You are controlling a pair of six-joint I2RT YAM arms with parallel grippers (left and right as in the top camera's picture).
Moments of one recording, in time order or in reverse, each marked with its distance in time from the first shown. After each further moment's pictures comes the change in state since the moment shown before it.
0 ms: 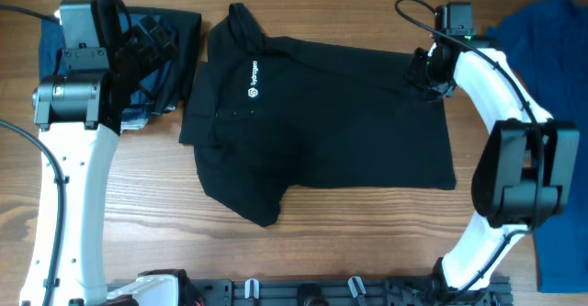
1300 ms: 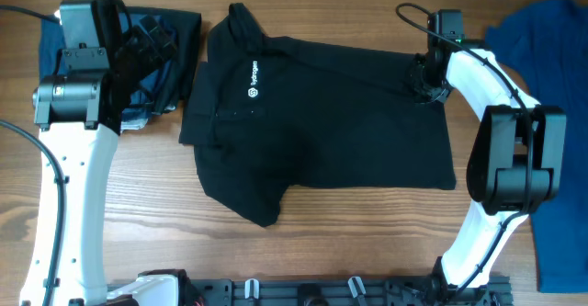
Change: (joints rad) left arm 0.000 0.000 0.000 0.000 0.000 0.000; right arm 0.000 0.074 -0.002 0.021 0.036 0.118
